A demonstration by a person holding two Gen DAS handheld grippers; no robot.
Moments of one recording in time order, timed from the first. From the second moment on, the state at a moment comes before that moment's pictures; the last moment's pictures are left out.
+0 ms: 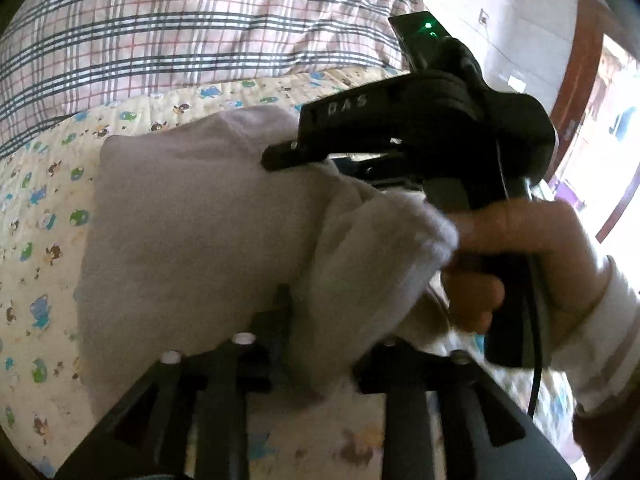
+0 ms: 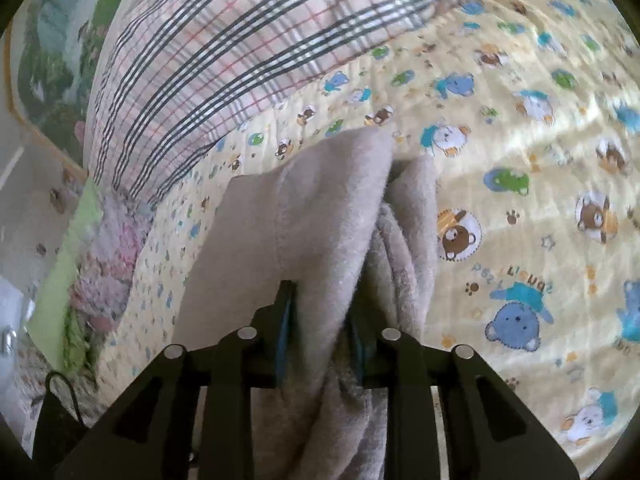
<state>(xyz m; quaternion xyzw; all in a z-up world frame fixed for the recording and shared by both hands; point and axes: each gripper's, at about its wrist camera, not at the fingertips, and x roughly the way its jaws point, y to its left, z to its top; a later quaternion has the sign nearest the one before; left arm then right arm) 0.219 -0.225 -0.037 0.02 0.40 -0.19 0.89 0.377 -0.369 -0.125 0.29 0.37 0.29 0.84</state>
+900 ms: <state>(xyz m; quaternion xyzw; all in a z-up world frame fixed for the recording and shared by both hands) 0.188 -0.099 -0.067 -0.04 0.45 -0.10 0.88 0.223 -0.385 -0.102 0.28 0.30 0.26 0.87</state>
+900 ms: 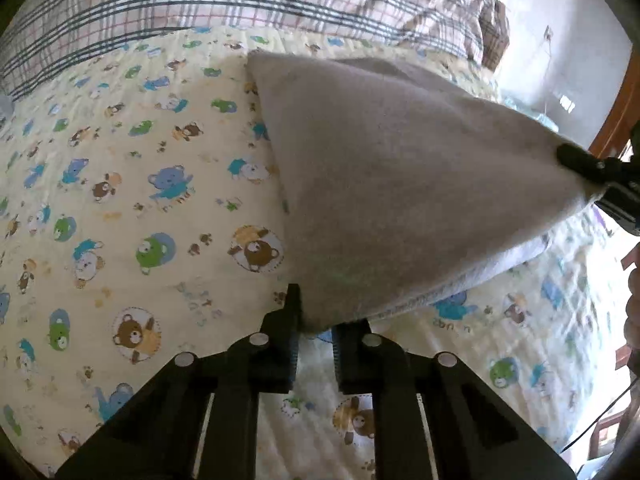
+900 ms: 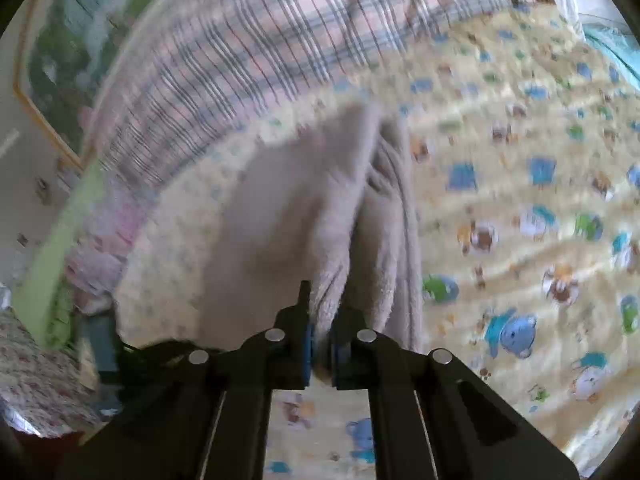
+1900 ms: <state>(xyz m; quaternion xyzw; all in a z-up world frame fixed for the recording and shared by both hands) 0.246 -0.046 -0.030 -0.21 0.48 -0.18 0.83 0.284 -0.392 -0.105 0.28 0.33 0.21 0.88</state>
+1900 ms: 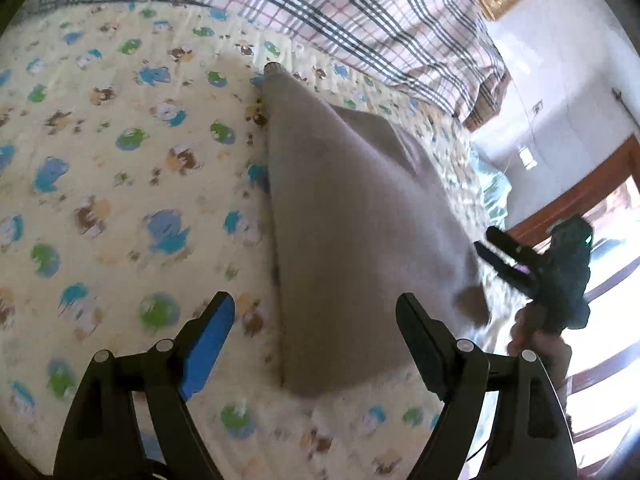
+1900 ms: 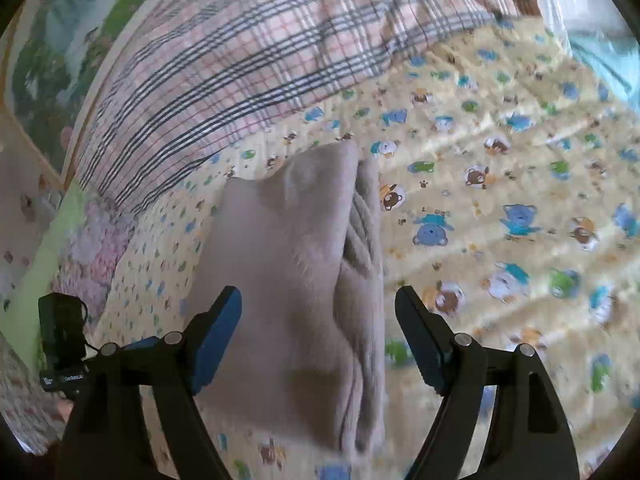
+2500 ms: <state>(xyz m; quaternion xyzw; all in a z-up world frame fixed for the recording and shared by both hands) 0.341 -0.098 -0.085 -0.21 0.52 -0.21 0.80 0.358 -0.385 -0.169 0.37 0.38 0.33 0.78</state>
